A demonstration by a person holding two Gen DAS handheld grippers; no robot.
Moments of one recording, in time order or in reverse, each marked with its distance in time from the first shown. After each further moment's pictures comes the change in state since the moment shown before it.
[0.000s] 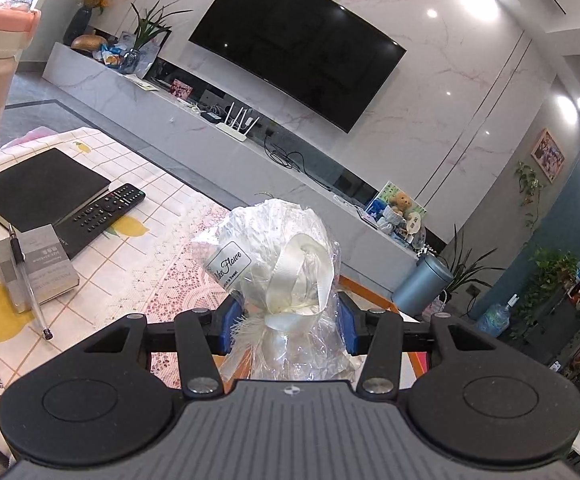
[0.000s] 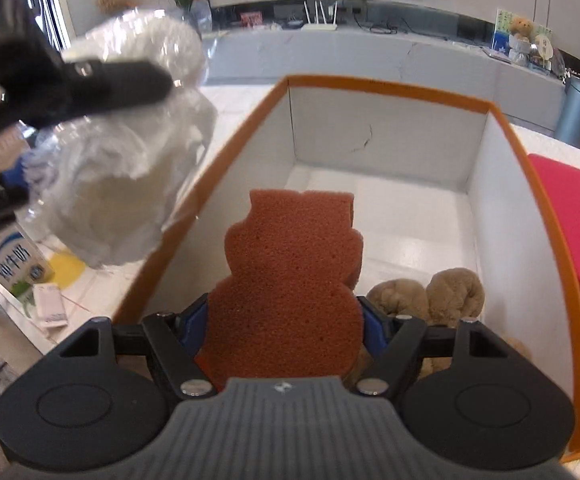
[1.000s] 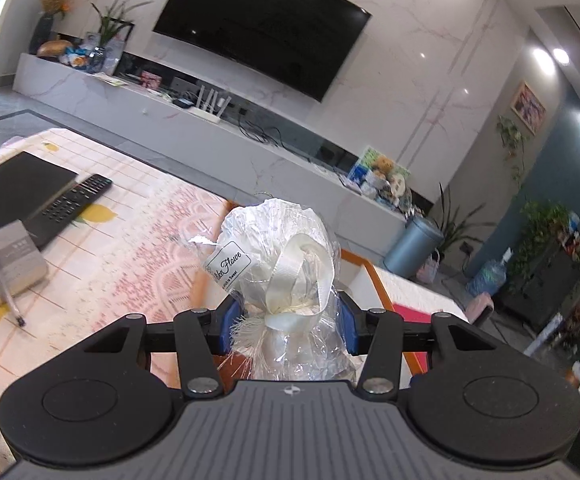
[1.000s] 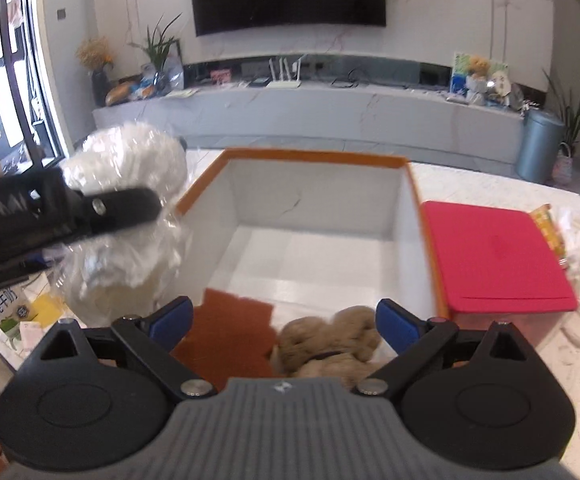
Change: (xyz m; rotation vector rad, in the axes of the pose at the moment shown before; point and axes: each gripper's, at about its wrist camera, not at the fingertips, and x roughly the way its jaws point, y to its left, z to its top) left arm 0.011 -0.037 -0.021 0.120 0.085 -0.032; right arm -0.055 -0.050 -0.001 0.037 -0.195 -0.092
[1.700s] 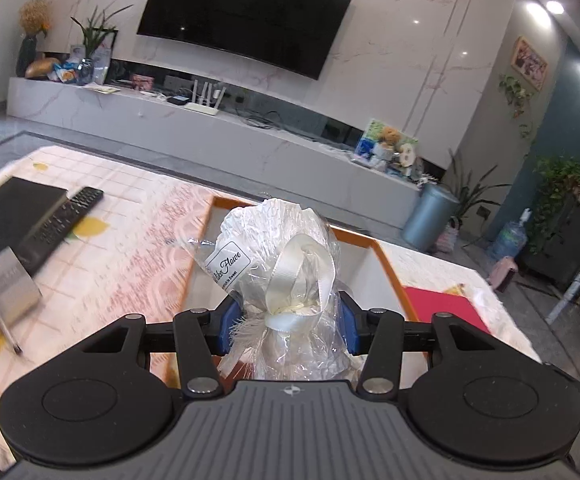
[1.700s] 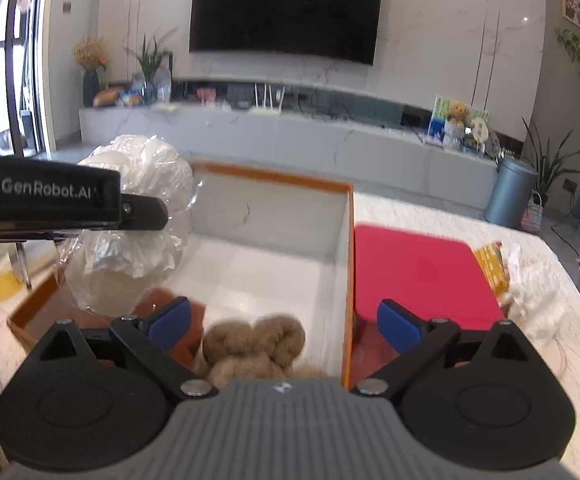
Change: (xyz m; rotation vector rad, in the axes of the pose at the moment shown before) left arm 0.023 -0.026 0.011 0.115 0.052 0.089; right arm -0.012 -0.027 -0.009 -0.092 -0.120 -0.062
